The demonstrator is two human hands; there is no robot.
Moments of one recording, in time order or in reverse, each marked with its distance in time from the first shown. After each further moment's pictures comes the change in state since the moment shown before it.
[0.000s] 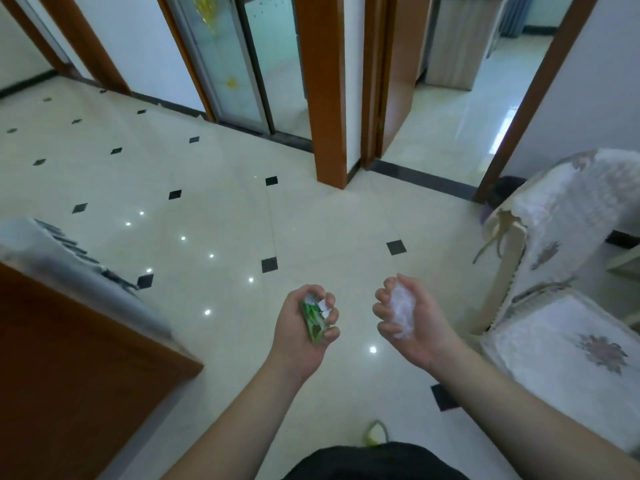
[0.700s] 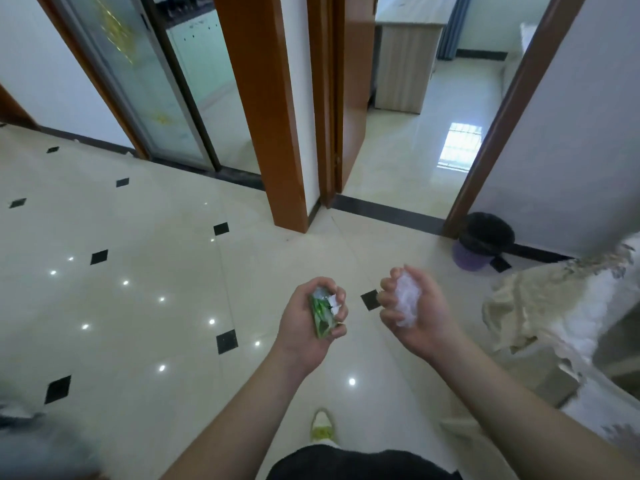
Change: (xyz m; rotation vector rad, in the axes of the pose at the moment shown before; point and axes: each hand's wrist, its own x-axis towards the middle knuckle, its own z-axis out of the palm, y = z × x) left_hand 0.318 0.137 0.135 0.135 -0.288 -0.085; right_hand 0.271 -0.221 -0.002 0.067 0.104 -0.223
